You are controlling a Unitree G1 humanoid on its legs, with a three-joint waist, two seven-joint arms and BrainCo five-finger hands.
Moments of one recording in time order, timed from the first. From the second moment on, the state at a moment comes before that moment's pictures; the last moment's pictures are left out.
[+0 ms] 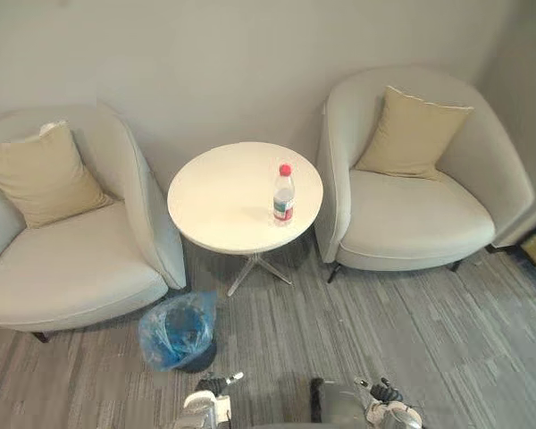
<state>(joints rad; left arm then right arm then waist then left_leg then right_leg) -0.01 -0.07 0.23 1.06 0.04 0.08 0.12 0.02 -0.04 -0.37 1.01 0.12 0.04 -0.08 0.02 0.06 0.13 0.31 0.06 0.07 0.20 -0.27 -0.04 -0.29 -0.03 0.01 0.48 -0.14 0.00</state>
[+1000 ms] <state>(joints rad) -0.03 -0.04 0.21 1.05 0.06 0.06 0.10 0.08 -0.01 -0.30 1.00 0.12 0.03 -0.07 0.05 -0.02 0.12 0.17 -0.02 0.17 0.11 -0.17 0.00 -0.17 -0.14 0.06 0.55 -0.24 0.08</state>
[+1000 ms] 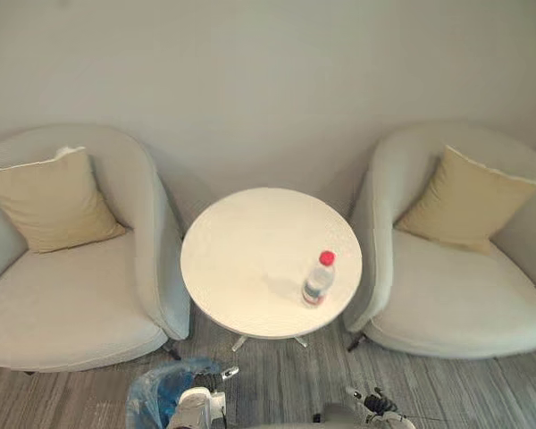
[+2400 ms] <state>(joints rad) 0.06 0.03 0.02 1.01 0.15 0.03 0.13 0.25 -0.16 -0.05 0.23 -0.19 -0.05 -0.13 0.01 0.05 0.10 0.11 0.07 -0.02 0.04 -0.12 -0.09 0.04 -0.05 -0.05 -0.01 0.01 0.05</state>
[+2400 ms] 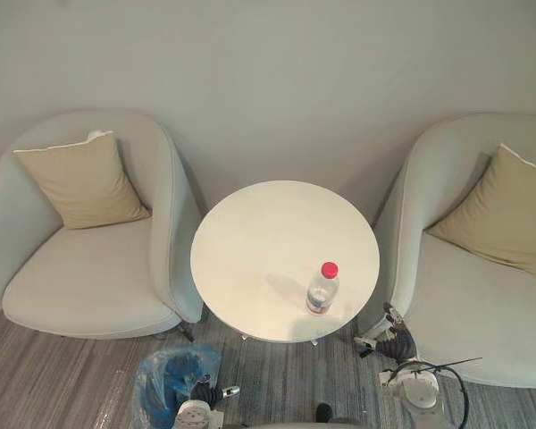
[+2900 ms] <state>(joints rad) 0.04 0.04 -0.02 1.03 0.15 0.03 0.12 0.12 -0.18 -0.04 0.35 -0.15 -0.06 -0.13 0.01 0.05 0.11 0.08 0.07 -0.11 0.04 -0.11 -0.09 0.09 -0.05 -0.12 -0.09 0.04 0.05</state>
